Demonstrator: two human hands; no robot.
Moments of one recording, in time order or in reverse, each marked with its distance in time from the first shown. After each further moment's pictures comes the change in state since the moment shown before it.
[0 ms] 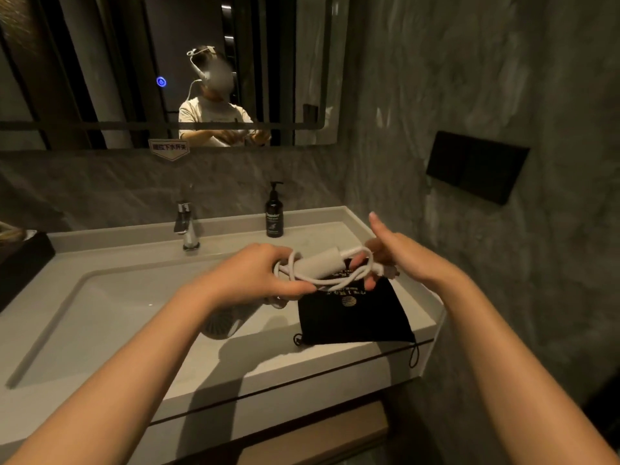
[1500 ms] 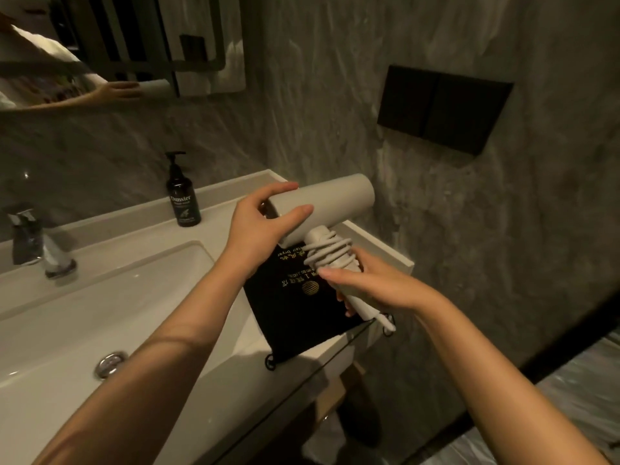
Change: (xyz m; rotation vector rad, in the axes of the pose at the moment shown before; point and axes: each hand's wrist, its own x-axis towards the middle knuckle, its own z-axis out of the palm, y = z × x) left_hand 0.165 -0.045 0.058 -0.799 0.305 0.077; right_hand 0.040 0.072 0.038 0.302 0.144 0.263
